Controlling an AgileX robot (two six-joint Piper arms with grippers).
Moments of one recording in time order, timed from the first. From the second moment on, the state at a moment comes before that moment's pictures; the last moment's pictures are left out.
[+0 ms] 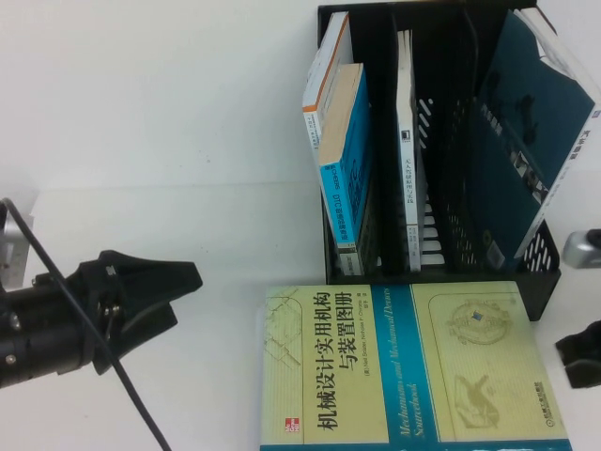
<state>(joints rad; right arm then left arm) 0.11 1.50 -0.81 0.41 0.78 -0.34 0.10 1.20 -0.56 -1.56 0.97 0.80</state>
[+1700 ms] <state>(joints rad) 0.36 1.64 -0.90 0.46 0.71 -0.36 0.16 1.81 -0.58 -1.58 1.18 1.00</state>
